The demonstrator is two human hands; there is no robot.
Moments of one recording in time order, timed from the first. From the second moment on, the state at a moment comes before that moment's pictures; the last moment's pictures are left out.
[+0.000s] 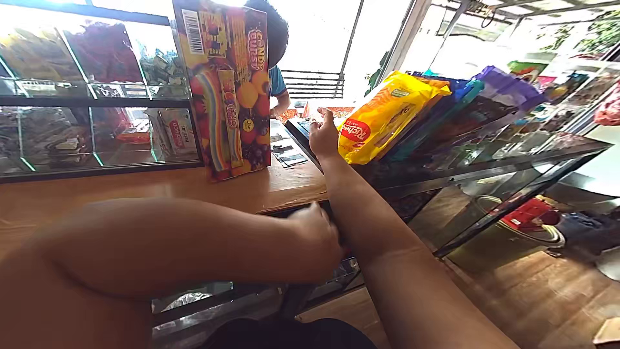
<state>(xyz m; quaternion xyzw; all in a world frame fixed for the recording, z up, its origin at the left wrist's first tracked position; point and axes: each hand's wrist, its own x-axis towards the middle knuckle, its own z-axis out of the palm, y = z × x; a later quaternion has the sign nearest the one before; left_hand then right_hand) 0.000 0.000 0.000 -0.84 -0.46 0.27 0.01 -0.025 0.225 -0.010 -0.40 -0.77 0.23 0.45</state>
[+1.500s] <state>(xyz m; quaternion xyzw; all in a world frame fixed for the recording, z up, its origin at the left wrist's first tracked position) -0.049 0.026 -0.056 -0.87 -0.40 0.28 -0.10 -0.027 0.259 -0.030 -0.48 -0.85 0.19 0.09</state>
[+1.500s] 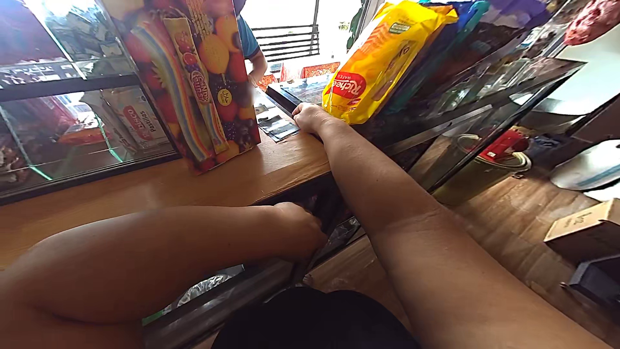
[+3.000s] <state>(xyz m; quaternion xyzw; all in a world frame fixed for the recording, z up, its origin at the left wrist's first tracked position) -0.045 0.024 -0.050 -0.85 -0.41 0.30 -0.09 -0.030 0.271 -0.041 -0.44 -0.87 0.22 0.12</state>
